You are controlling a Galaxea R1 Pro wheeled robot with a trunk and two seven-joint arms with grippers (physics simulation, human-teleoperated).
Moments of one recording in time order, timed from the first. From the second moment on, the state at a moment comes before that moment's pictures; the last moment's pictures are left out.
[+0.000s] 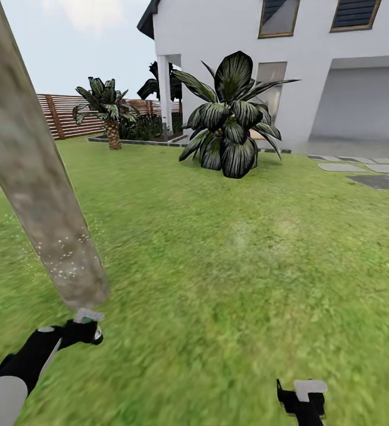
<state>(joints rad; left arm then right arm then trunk) -0.63 0.27 0.17 -0.55 -0.28 0.23 -0.49 -0.44 -0.07 -0.10 -0.08 0.22 -0.60 -0.23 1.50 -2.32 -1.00</state>
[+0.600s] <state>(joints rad) -0.64 0.26 0.11 -0.54 -0.58 0.02 -1.04 -0.50 -0.04 0.07 -0.49 0.44 -0.24 0.41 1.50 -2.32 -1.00</state>
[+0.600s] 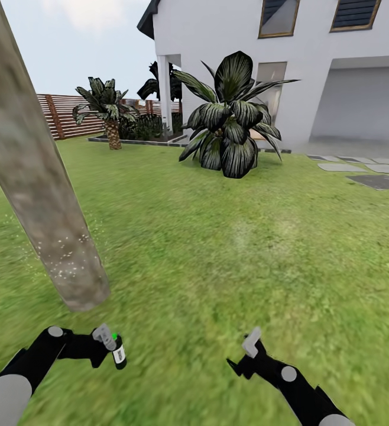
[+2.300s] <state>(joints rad) -0.72 -0.06 -0.16 -0.55 -0.89 0.01 -1.17 -0.50 0.11 0.19 -0.78 0.50 -0.16 0.87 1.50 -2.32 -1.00</state>
